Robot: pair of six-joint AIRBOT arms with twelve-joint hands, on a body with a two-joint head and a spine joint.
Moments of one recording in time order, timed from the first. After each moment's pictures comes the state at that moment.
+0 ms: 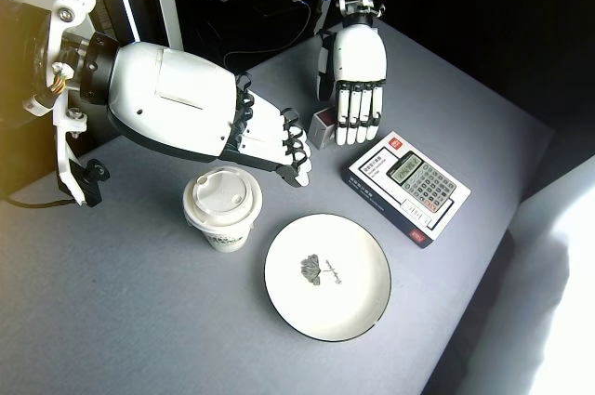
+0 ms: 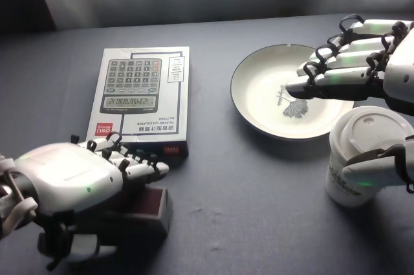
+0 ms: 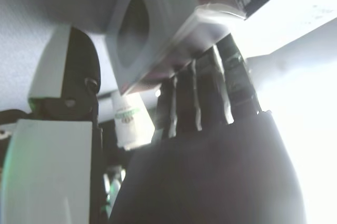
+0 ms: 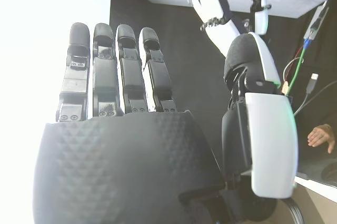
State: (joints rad) left arm 0.60 -0.81 0.73 -0.46 -0.42 1.38; right arm -0.15 -0.59 0.67 -0.52 0.23 -0.57
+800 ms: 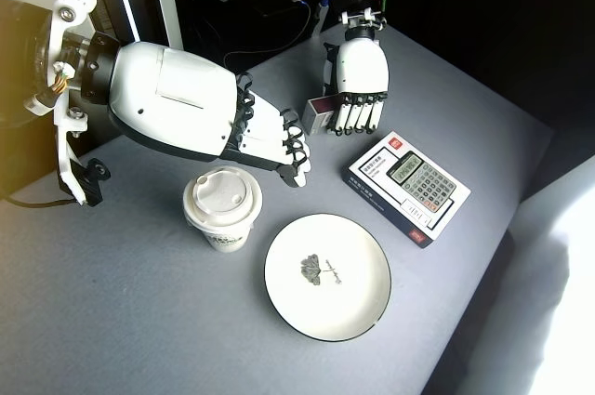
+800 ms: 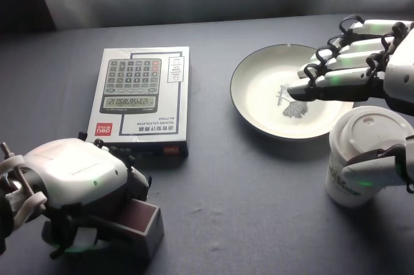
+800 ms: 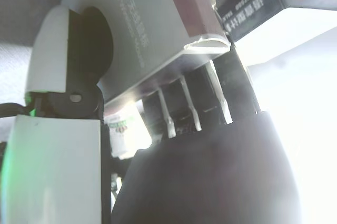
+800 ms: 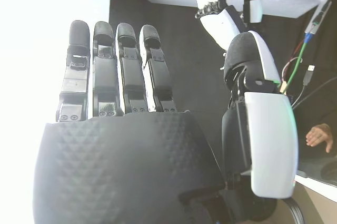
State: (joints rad) left arm 0.60 -0.86 0.78 -0.46 -0.46 1.38; right arm -0.15 -0.59 0.67 -0.52 0.23 -0.57
